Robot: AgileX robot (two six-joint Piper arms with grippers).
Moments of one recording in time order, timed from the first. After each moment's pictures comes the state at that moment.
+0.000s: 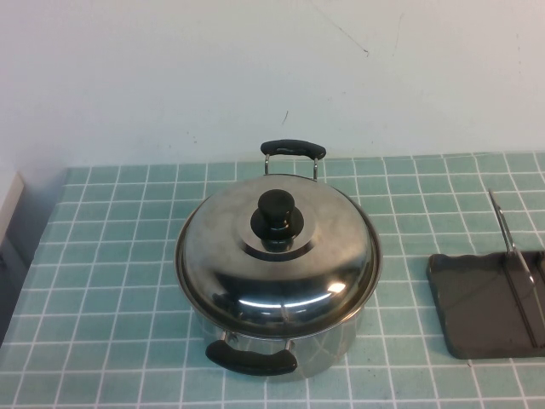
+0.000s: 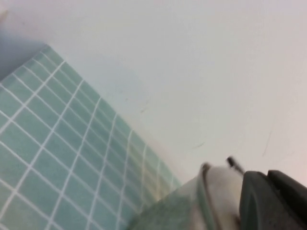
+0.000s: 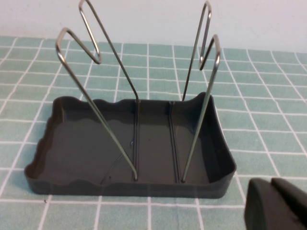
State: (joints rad) right arm 0.00 -0.01 0.03 -0.11 0.40 0.03; left arm 0.06 -0.01 0.02 -0.93 0.15 0.00
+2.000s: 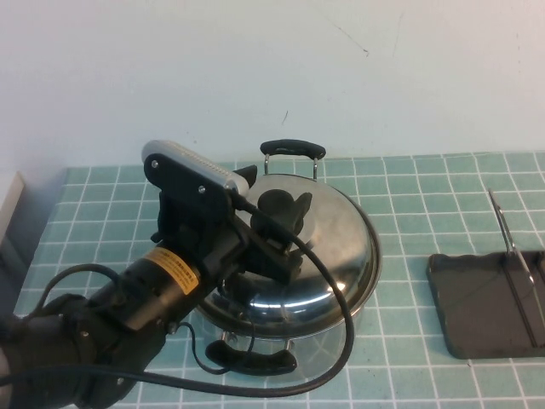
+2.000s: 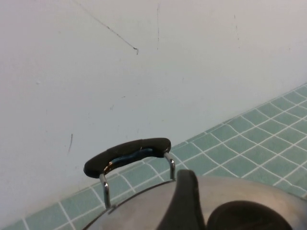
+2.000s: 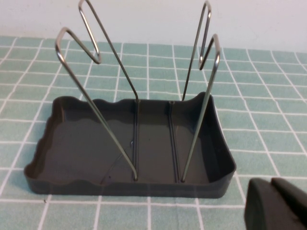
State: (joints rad) right arm 0.00 -0.01 0.03 -0.11 0.40 0.03; left arm -0.59 1.48 -0.65 0.06 -0.71 -0.10
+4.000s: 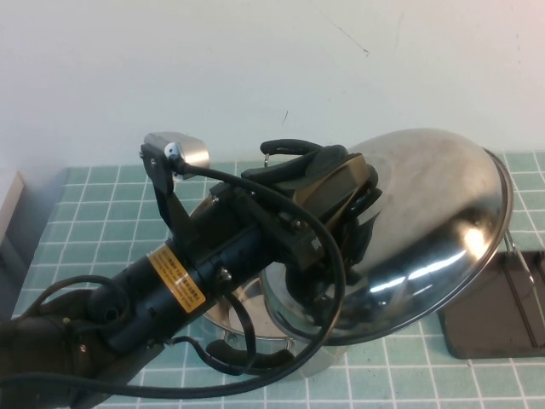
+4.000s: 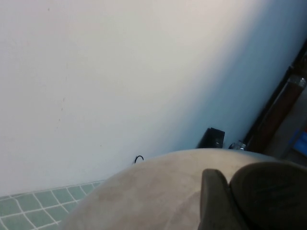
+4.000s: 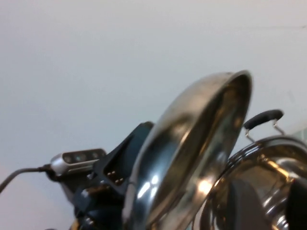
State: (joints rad) right arm 0.00 0.24 -0.17 1.70 0.58 -0.82; left arm -0.59 1.46 -0.66 0.42 -1.08 -0.92
